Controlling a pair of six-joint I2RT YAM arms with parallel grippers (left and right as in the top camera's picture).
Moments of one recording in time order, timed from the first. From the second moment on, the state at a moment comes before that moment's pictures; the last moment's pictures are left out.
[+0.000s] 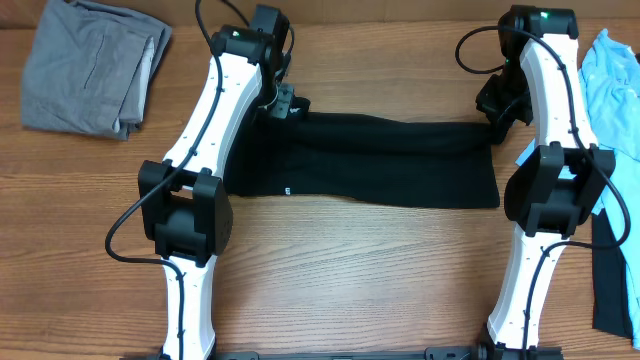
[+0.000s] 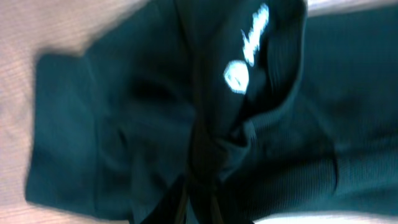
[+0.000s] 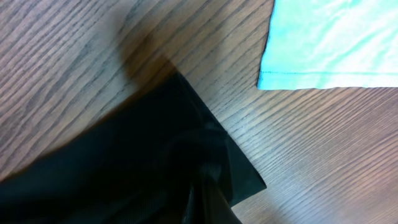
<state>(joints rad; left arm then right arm) -0.27 2.27 2.16 -1.32 -0.05 -0.05 -0.08 2.40 2.36 -1.64 0.15 0.58</state>
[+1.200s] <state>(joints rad) -0.21 2.27 1.96 -1.51 -0.01 -0.16 -0.09 2.25 2.10 -1.58 0.10 0.46</state>
